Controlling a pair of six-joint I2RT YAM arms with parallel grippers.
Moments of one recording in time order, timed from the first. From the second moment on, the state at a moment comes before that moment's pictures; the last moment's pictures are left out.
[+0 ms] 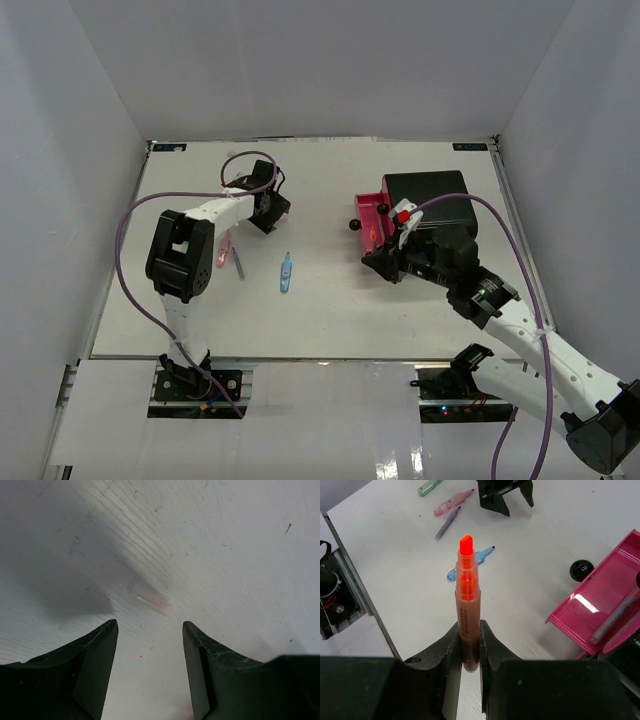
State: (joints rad) left arm -0.36 1.97 1.41 -0.47 -0.18 -1.19; right arm 0.66 0.82 0.70 -0.17 -0.35 0.09
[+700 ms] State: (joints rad) left arm -0.36 2.10 1.56 -0.56 -0.22 -1.24; right arm 0.66 0.76 0.66 -0.17 -0.30 0.09
